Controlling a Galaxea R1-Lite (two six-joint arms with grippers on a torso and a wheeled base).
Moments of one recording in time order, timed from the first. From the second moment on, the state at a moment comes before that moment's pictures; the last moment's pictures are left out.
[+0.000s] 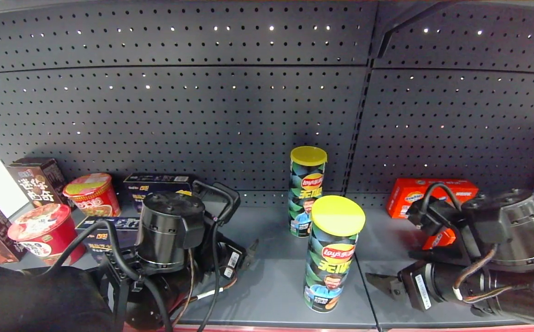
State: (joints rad) left arm -0.69 1.75 -0.64 -0.67 0.38 0.09; right arm 0.65 1.47 -0.66 -0.16 -0.18 0.11
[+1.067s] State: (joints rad) left arm -0.67 1.81 -0.69 -0.68 0.38 0.09; right arm 0.67 1.63 -0.77 -0.20 -0.18 0.11
